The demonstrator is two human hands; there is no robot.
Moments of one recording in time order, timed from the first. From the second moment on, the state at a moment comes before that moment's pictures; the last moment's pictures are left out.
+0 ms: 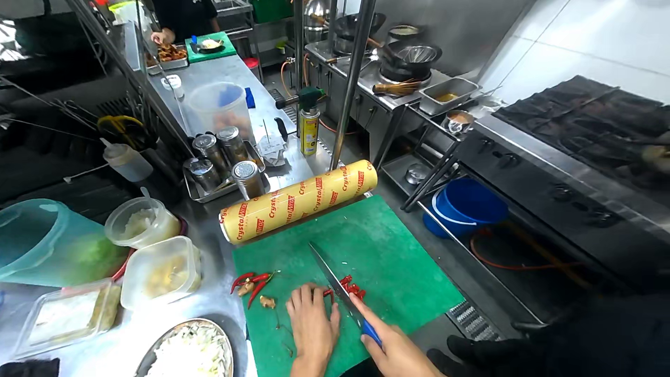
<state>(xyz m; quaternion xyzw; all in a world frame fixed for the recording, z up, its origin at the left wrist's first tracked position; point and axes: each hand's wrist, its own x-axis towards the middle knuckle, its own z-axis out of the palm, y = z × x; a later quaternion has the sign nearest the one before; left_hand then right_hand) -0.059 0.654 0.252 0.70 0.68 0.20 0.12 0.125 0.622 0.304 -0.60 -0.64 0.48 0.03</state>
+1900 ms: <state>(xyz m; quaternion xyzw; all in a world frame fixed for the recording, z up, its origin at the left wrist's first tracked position) -0.059 0.634 0.228 0.65 0.60 0.41 0.21 0.080 0.644 0.326 -0.61 -0.67 0.42 -0.10</state>
